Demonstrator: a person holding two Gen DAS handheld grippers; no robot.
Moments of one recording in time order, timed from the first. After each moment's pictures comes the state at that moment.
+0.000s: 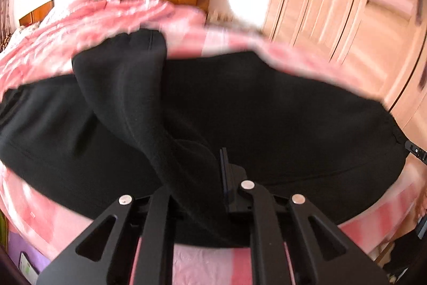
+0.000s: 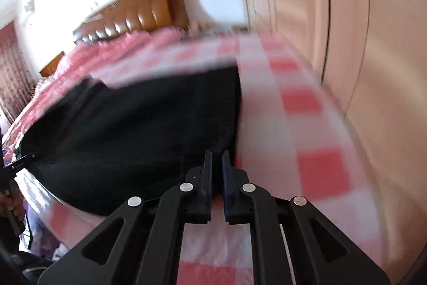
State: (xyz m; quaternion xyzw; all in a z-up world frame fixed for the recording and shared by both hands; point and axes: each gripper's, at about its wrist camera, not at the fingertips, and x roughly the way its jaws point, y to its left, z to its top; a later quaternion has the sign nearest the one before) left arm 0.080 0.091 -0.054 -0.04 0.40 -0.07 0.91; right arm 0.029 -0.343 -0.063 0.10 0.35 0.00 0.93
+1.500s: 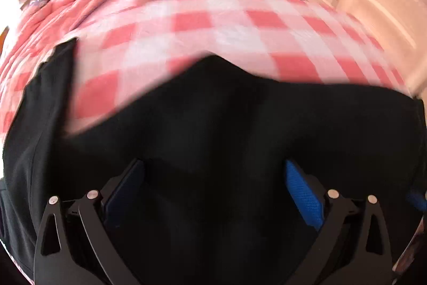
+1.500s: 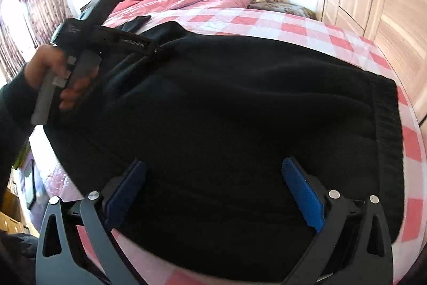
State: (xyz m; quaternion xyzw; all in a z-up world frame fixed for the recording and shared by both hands) left arm 0.281 -0.003 -0.048 0.08 0.51 -0.10 0.85; right arm 0.085 -0.203 -0.064 -0.01 0.43 0.14 0.89
